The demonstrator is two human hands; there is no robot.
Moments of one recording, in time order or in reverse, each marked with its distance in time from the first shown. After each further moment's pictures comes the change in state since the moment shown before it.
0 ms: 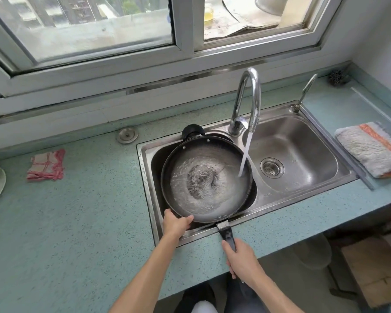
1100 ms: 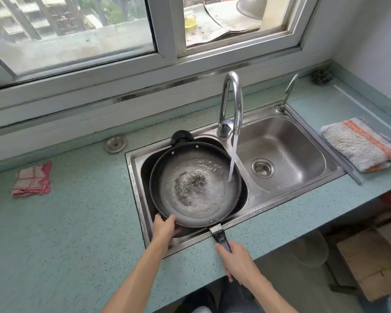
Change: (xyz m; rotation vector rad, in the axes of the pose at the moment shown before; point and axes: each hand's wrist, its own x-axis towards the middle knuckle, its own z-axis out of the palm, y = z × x) left_hand -0.028 0.035 -0.004 -0.068 -0.028 -0.033; right_hand 0.004 0.000 -0.010 0.065 -0.006 0.023
